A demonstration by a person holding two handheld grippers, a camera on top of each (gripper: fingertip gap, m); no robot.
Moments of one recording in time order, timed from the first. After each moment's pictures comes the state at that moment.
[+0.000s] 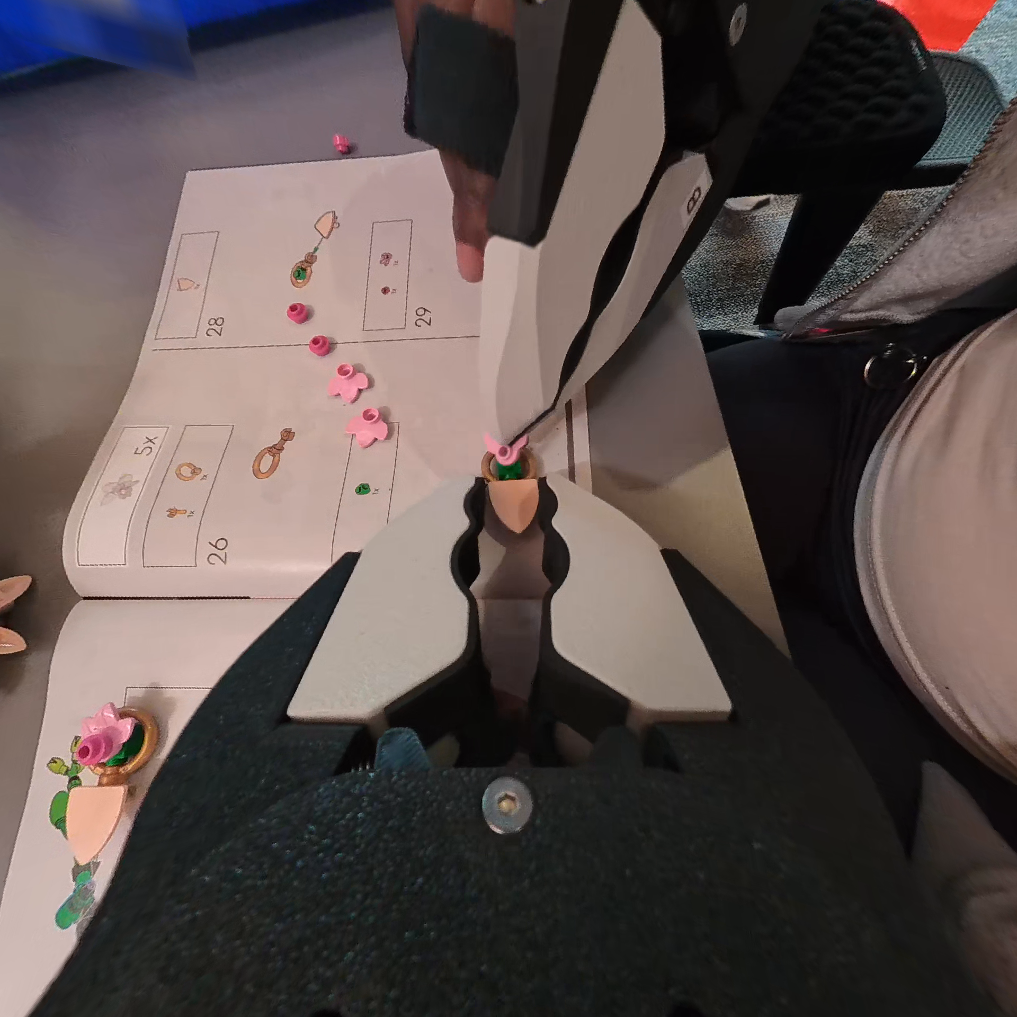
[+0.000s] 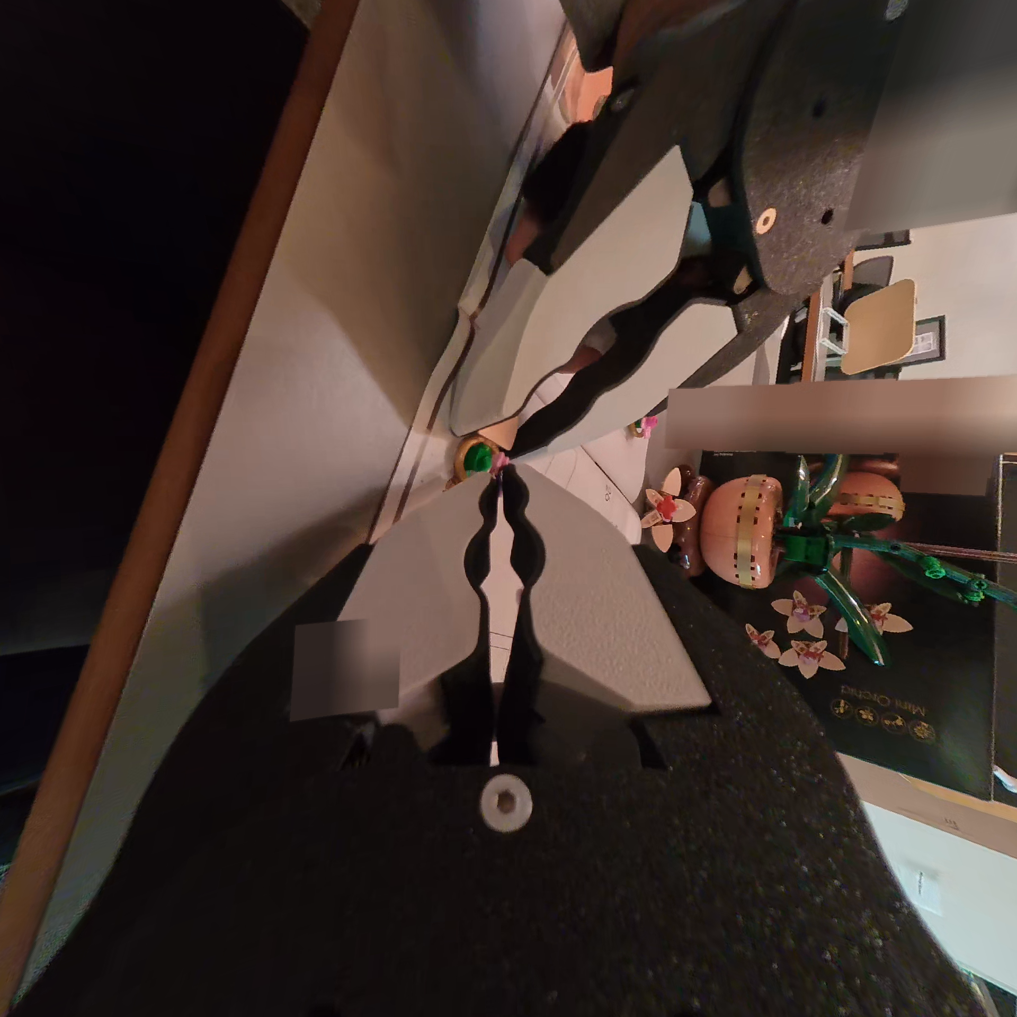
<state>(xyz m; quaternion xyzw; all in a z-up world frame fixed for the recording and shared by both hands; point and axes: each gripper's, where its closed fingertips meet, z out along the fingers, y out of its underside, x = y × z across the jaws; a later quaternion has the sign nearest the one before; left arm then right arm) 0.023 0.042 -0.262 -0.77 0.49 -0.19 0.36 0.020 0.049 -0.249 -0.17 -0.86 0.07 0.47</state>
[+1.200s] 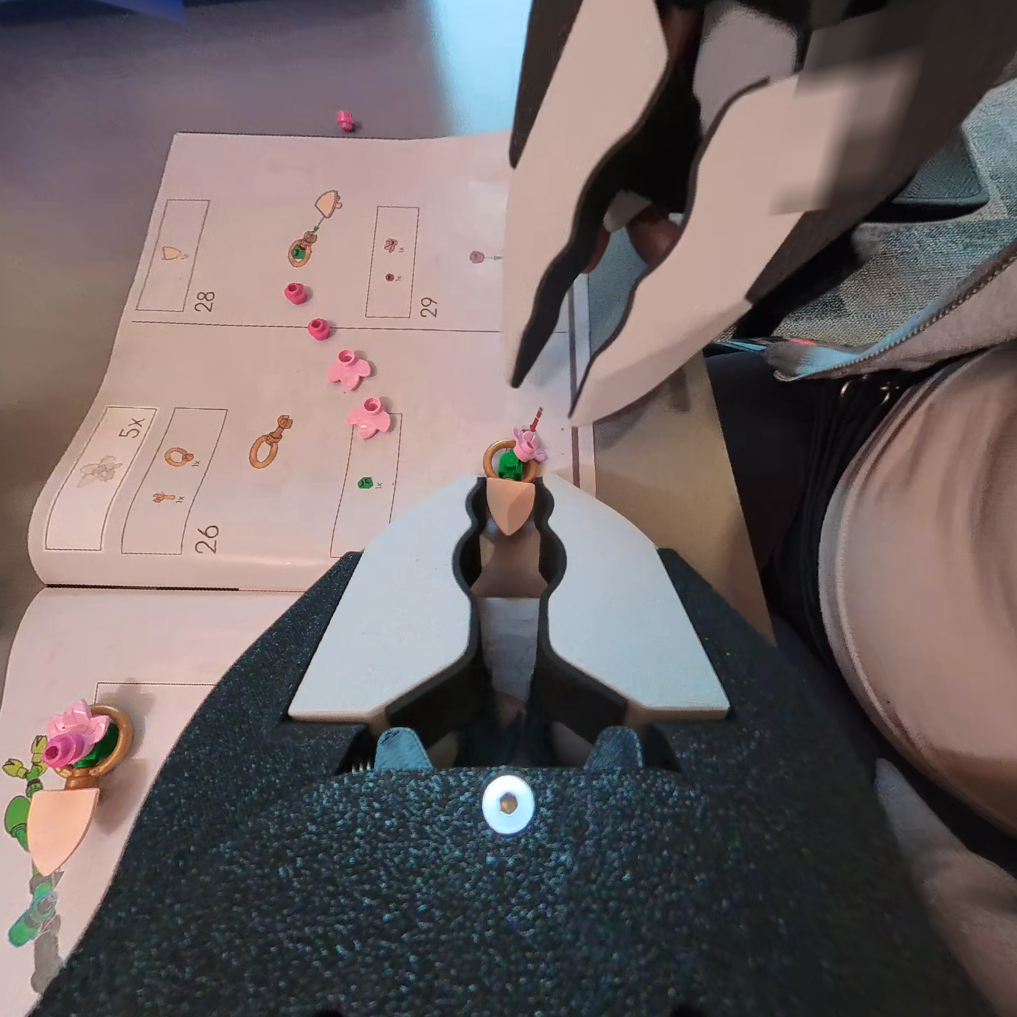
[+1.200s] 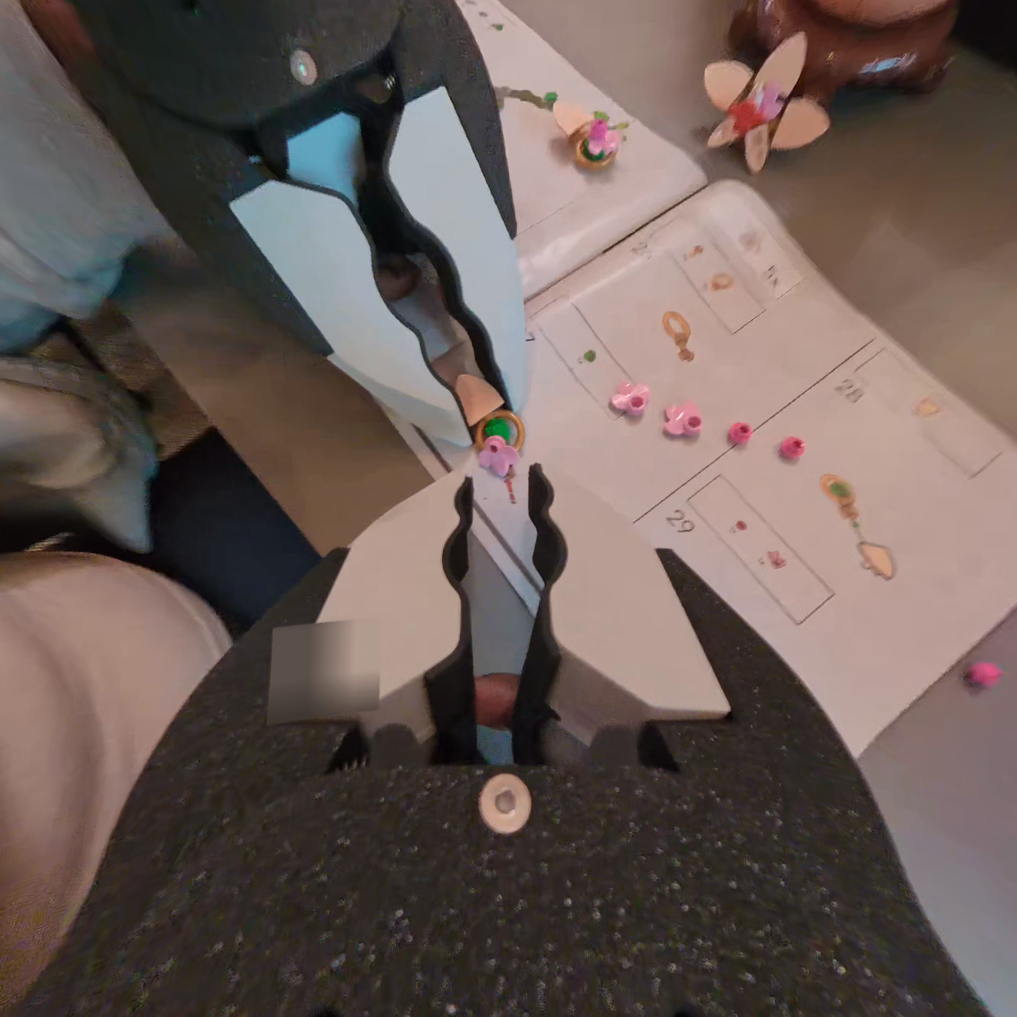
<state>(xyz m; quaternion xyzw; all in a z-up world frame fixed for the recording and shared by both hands) 0.021 0.043 -0.263 -0.79 0.47 -0.22 0.34 0.040 0.045 -0.252 -0.70 -0.58 0.28 0.30</state>
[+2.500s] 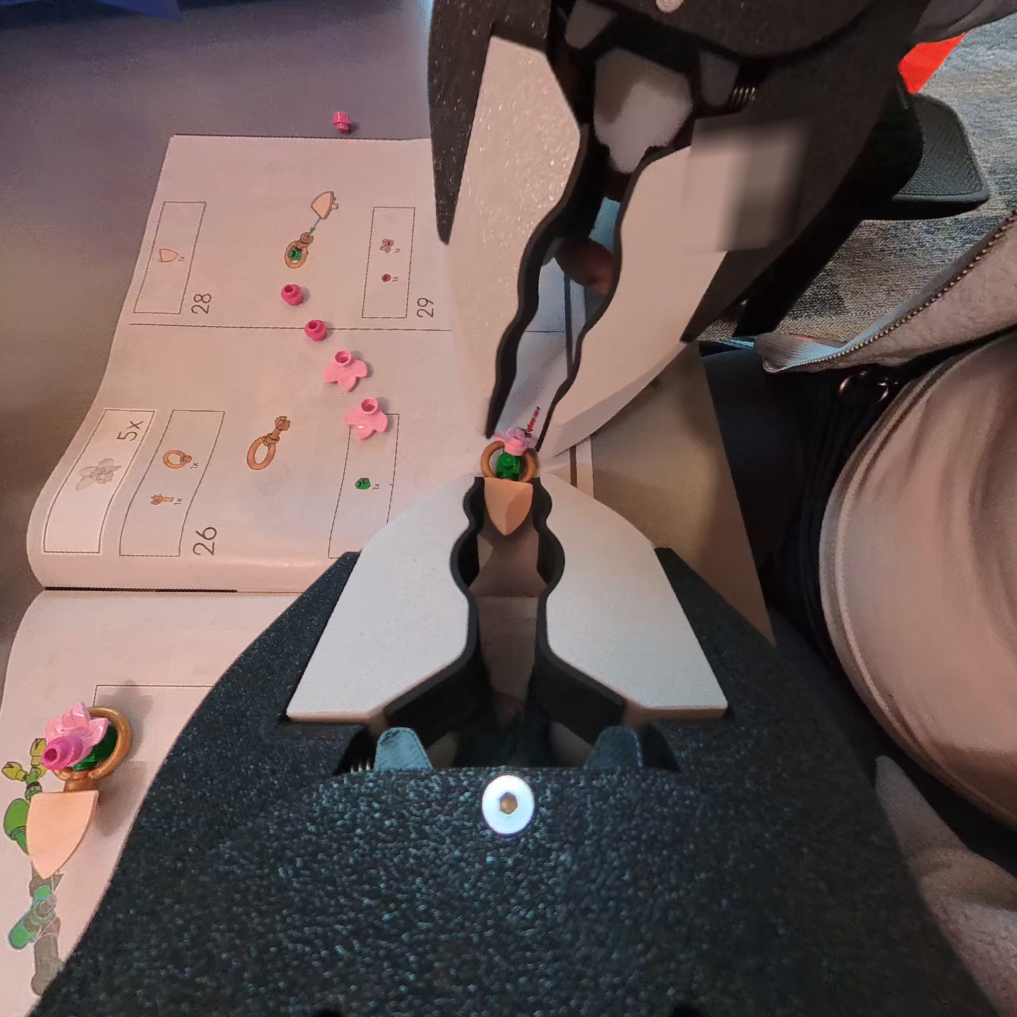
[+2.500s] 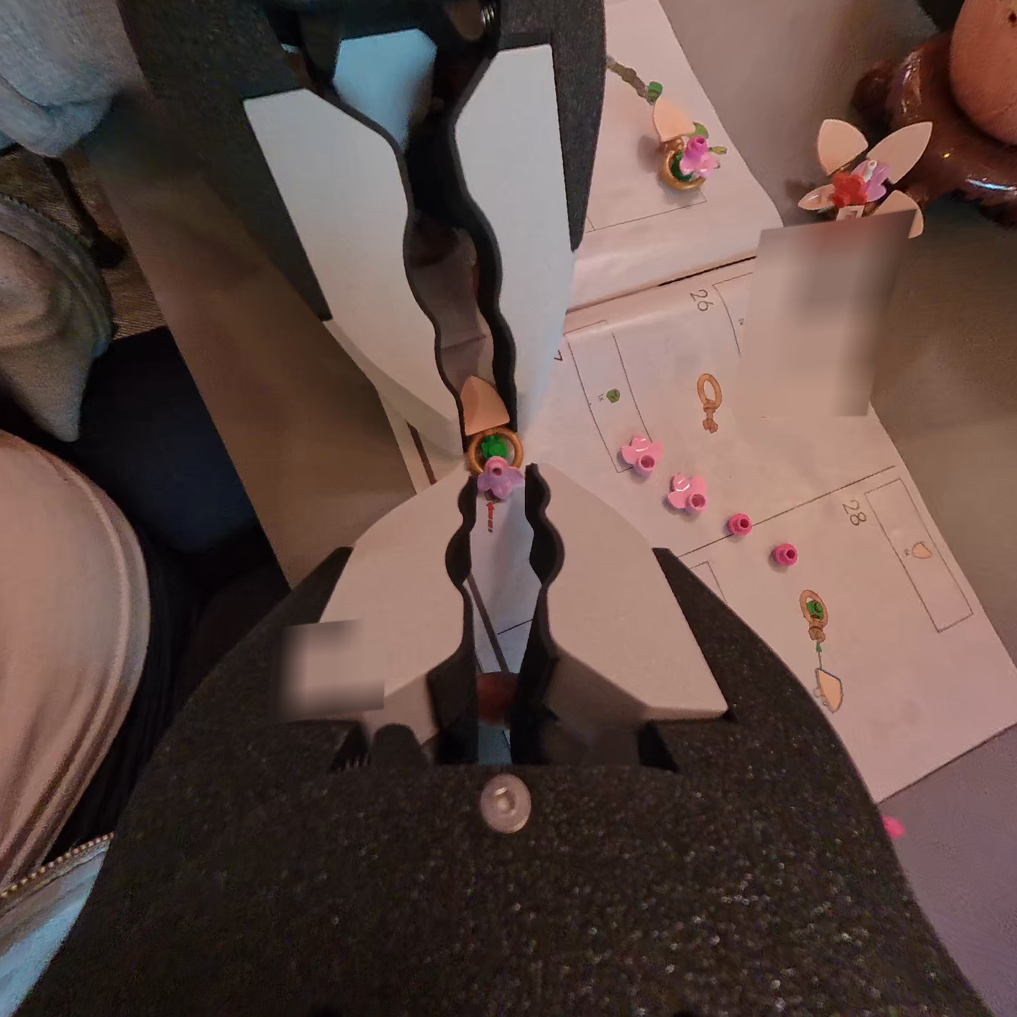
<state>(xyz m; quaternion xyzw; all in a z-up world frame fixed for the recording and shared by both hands) 0.022 0.042 -0.263 -0.78 0.47 -0.22 0.34 0.027 0.048 -0.263 -0.61 -0.70 0.25 0.28</state>
